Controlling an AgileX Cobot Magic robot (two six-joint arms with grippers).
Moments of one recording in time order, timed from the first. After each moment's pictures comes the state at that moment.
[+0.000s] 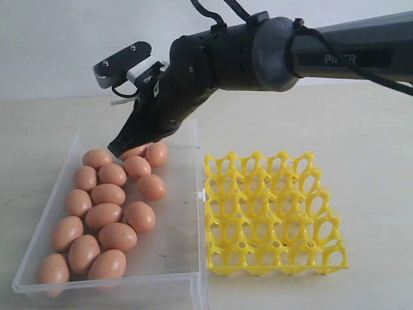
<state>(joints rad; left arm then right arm) 0.04 0.01 0.00 0.10 0.39 0.03 0.75 2.10 -1.62 0.08 0.49 -0.23</state>
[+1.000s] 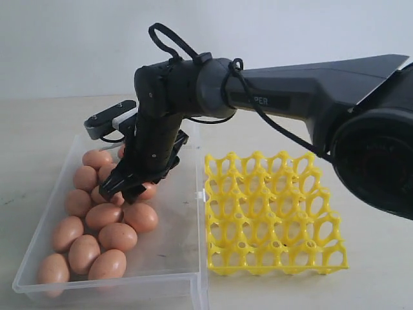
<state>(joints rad) 0.04 0.01 0.00 0.10 0.39 0.03 0.78 2.34 -1.89 0.14 0.89 -0.17</state>
